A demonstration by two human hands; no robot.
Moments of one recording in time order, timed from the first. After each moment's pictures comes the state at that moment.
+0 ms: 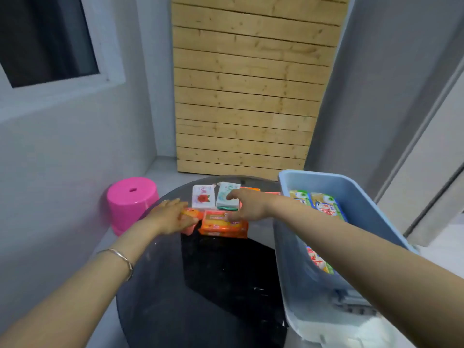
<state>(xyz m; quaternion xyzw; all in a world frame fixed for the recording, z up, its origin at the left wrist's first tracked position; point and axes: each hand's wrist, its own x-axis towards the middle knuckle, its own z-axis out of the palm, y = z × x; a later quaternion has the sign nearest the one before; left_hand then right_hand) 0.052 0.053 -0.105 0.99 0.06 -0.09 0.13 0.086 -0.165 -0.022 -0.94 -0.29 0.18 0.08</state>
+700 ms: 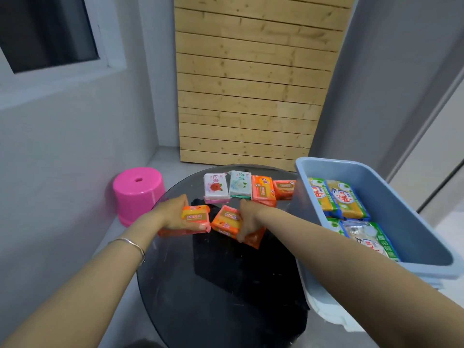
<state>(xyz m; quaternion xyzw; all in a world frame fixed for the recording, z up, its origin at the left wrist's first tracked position) 0.047 0.092 -0.127 0.97 0.05 -0.13 0.20 0.097 -0.123 -0.096 -0.95 -0.20 0.24 -0.04</state>
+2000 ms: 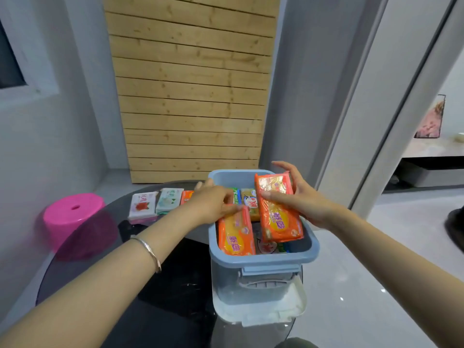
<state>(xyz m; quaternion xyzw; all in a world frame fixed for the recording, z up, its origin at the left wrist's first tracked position) 0.057 -0.179 -0.015 0.98 -0.14 0.03 0.16 0.050 -0.400 0.005 -0.78 -0.13 0.11 0.60</state>
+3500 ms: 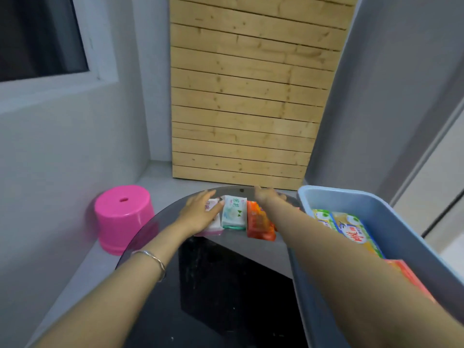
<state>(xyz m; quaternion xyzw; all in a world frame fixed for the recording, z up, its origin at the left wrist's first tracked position) 0.143 0.033 -0.124 0.93 0.05 0.04 0.36 0.197 -0.134 -0.065 -0.91 0.13 0.14 0.36</state>
